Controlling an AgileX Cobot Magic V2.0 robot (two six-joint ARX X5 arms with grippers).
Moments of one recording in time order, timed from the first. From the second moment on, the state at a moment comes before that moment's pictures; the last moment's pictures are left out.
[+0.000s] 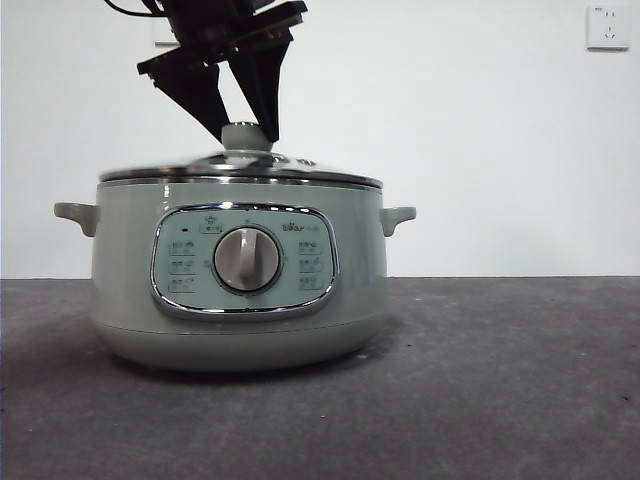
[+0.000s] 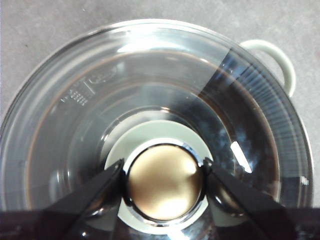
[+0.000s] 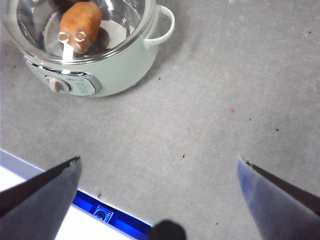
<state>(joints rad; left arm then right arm) -0.54 1.78 1.77 -1.02 0.03 -0.04 0.80 0.95 1.43 -1.36 0.23 0.23</state>
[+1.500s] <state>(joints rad) -0.54 1.33 1.79 -1.32 0.13 0.03 0.80 0.95 1.43 -1.36 0.26 0.23</state>
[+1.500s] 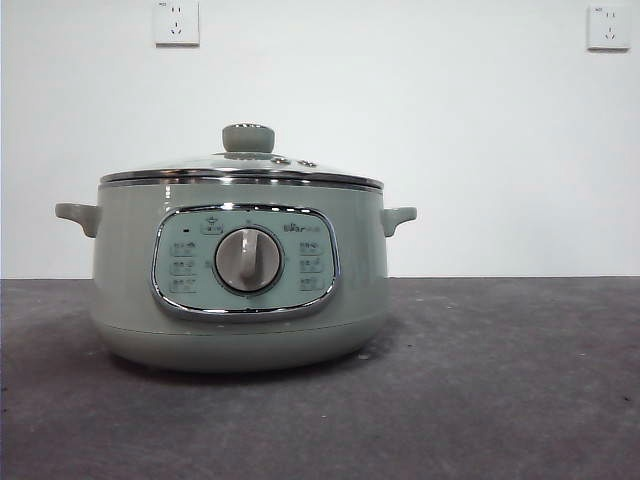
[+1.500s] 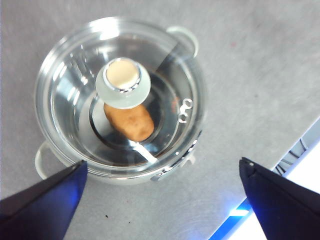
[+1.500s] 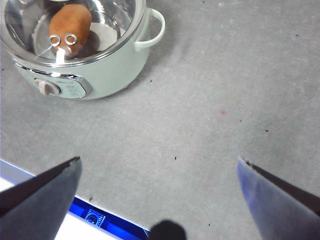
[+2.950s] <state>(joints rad) -0.31 0.96 1.29 -0.93 0.10 0.12 0.80 0.96 1.43 -1.36 0.20 0.19</state>
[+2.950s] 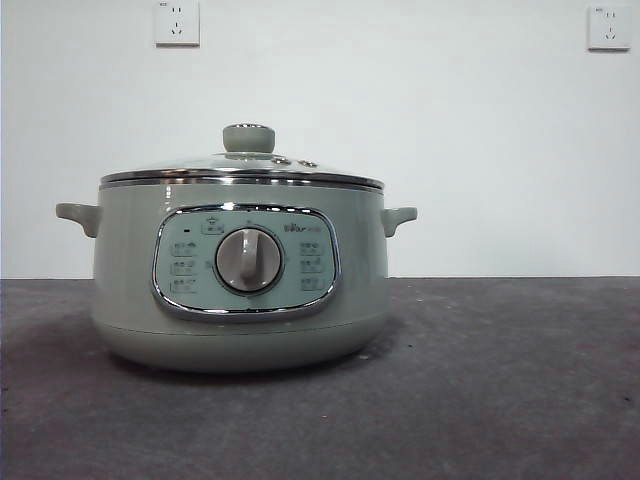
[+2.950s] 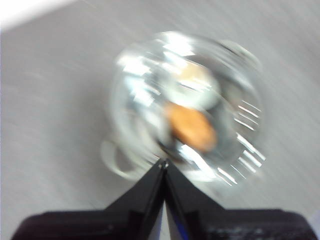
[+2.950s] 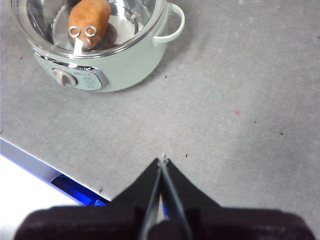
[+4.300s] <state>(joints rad) -0.03 0.02 0.02 -0.17 0.03 -0.01 0.80 0.97 1.43 -1.36 0.23 0.19</state>
